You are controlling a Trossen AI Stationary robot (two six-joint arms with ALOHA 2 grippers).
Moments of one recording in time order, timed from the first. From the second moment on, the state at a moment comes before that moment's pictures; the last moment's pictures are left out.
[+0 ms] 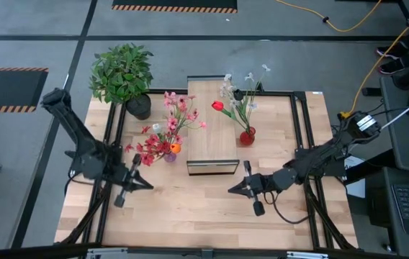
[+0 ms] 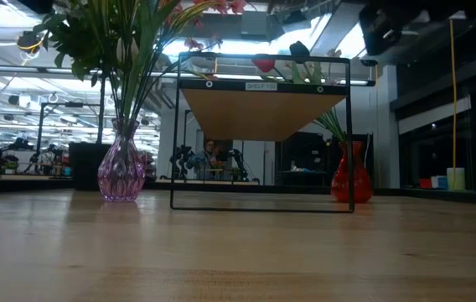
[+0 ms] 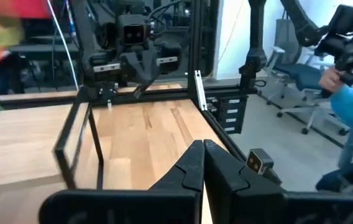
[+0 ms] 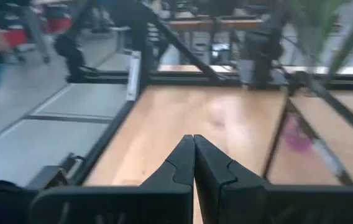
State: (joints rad) left arm -0.88 0.77 0.39 0.28 -0.64 -0.13; right arm 0.56 1.39 0.56 0.68 0.37 0.13
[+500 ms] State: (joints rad) left arm -0.93 1.21 0.39 0.69 -0.88 -0.20; right arm 0.69 1.20 0.56 0.21 0.62 0.46
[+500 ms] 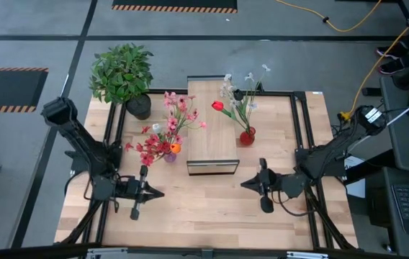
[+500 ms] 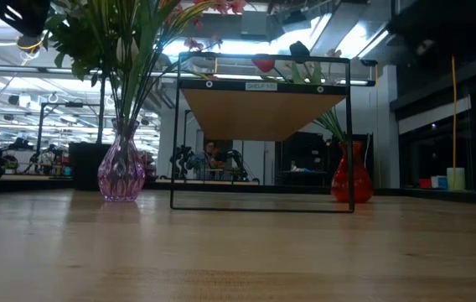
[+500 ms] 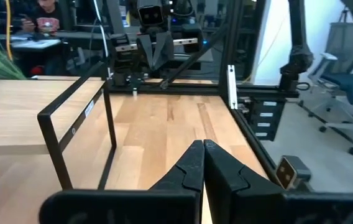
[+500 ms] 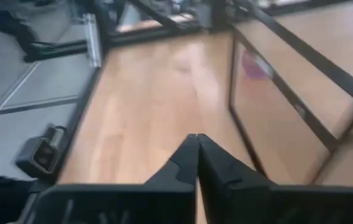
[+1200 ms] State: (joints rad) left arm -0.85 1.33 0.44 0.76 -0.87 -0.09; right arm 0.75 1.19 0.67 -0.55 0.82 1.07
